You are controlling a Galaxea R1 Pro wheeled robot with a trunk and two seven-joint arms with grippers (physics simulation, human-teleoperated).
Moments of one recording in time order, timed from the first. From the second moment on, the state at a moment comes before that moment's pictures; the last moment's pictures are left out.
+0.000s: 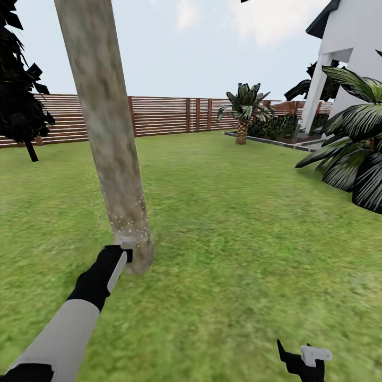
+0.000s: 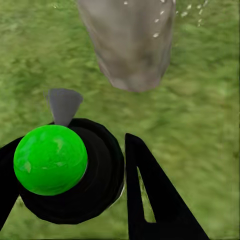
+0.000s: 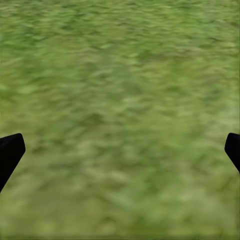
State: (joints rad) left arm -0.77 0.00 -0.03 -0.90 0.10 0.77 0.35; right arm -0.36 -0.13 -0.49 -0.22 0.25 -0.62 0.17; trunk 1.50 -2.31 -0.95
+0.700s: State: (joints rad) left arm -0.79 0.01 -0.02 -1.14 0.09 0.94 0.35; right arm -0.36 -0.13 -0.49 -0.22 0.25 -0.62 0.17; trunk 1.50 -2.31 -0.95
